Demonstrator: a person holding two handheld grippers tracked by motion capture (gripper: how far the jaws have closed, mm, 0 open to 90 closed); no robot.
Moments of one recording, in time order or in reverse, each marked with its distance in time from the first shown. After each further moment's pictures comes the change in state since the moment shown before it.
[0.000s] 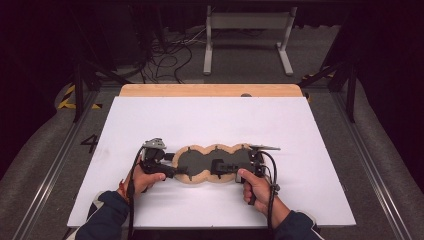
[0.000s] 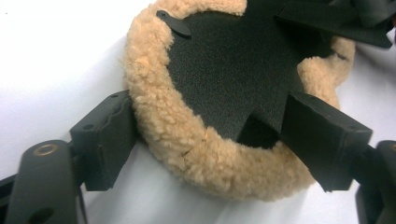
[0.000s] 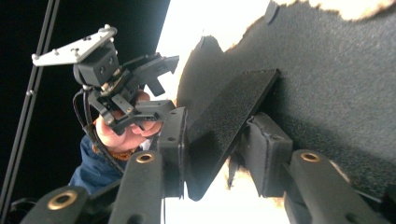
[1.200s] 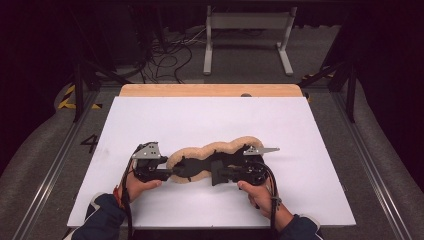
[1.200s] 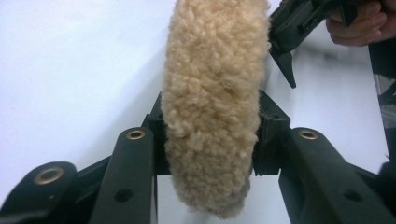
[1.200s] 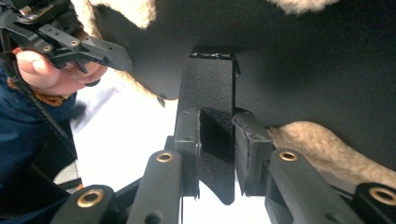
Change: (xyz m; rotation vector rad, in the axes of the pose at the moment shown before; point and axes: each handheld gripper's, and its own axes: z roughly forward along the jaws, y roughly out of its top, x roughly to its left) left arm -0.039 0.000 -0.034 -0.100 -0.004 0.296; right arm 0.031 -0.015 -0.010 0.039 -0.180 -0.491
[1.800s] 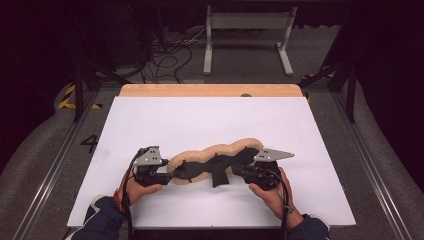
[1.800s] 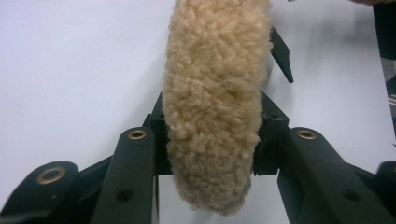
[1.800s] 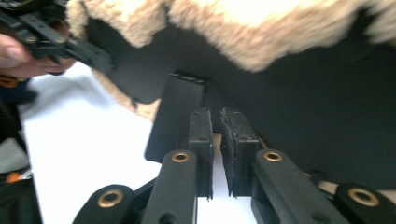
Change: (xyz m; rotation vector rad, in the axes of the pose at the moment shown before) left arm -0.011 0.000 0.000 0.005 0.035 0.051; right arm 0.016 -0.001 -0.041 -0.080 -0.196 -0.242
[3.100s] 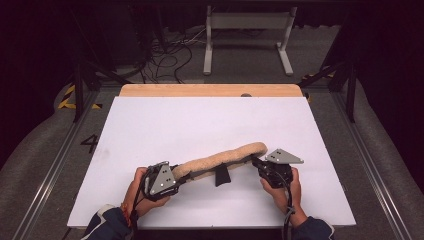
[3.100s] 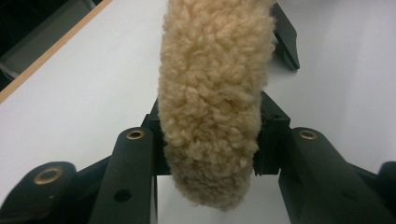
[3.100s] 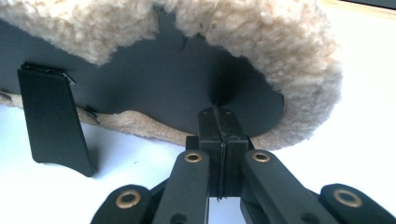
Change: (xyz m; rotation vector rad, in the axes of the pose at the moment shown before) left arm -0.049 0.002 0.012 0.049 0.279 0.257; right arm -0.028 -0.021 -0.006 -0.028 -0.325 -0.038
